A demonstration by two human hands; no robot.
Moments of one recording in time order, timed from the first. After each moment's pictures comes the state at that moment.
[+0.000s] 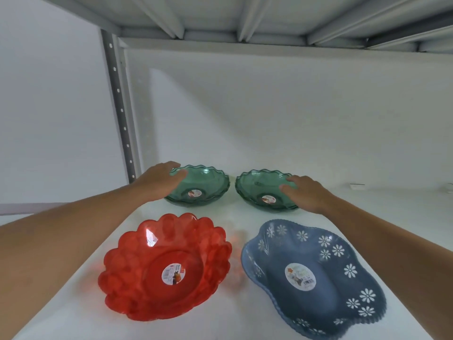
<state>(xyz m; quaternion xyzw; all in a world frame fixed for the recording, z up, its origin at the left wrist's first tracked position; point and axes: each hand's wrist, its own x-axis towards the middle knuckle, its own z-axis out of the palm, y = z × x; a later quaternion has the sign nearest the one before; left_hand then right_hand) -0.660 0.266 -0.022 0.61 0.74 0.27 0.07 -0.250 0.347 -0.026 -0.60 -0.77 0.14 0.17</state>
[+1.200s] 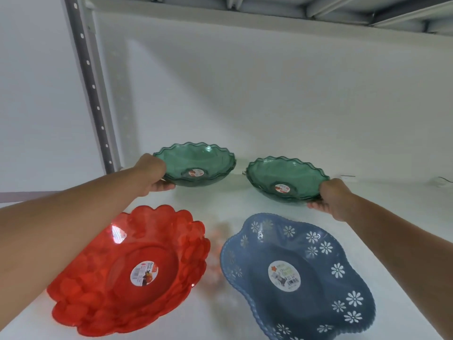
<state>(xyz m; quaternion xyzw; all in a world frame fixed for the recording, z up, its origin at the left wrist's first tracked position) -0.611 0.297 -0.029 0.33 0.71 0.50 0.37 -0.171 0.389 -0.055 -0.70 -0.44 0.39 0.41</state>
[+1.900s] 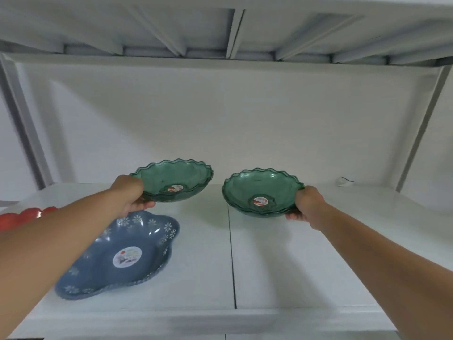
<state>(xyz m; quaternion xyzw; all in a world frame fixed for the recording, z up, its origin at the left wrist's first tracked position) -0.315 0.264 -0.011 0.30 0.70 0.56 0.32 0.113 0.353 -0.027 -0.66 -0.49 0.40 0.41</state>
